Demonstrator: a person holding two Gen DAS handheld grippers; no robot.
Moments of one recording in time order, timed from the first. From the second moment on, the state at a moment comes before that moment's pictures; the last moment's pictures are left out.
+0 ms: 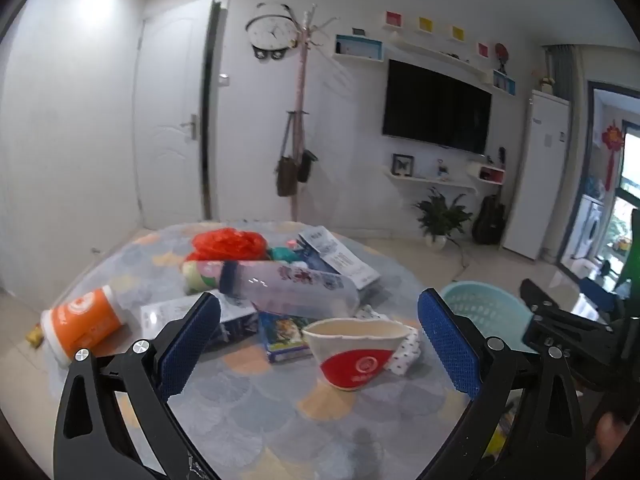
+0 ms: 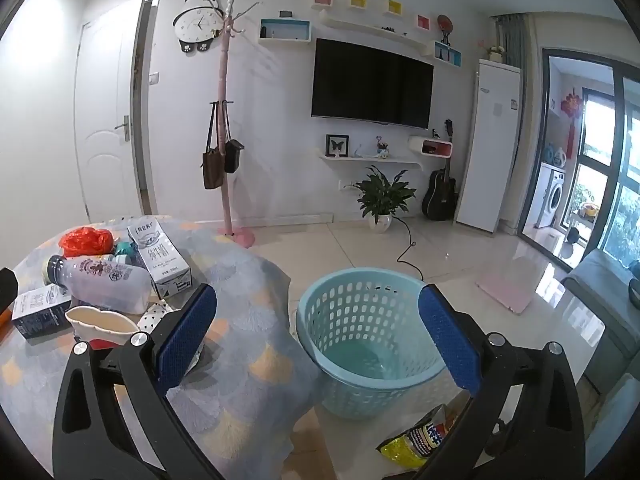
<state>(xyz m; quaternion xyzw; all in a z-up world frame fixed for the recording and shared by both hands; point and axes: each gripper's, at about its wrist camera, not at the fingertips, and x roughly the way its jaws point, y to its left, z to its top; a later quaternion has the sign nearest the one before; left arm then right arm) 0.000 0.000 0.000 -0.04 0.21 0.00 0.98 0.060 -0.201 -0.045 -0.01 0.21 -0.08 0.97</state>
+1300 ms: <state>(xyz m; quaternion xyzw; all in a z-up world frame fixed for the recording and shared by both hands) 0.001 0.000 -0.003 -0.04 0.19 0.01 0.98 0.065 -0.208 -0.050 0.00 0.24 -0.07 0.97</state>
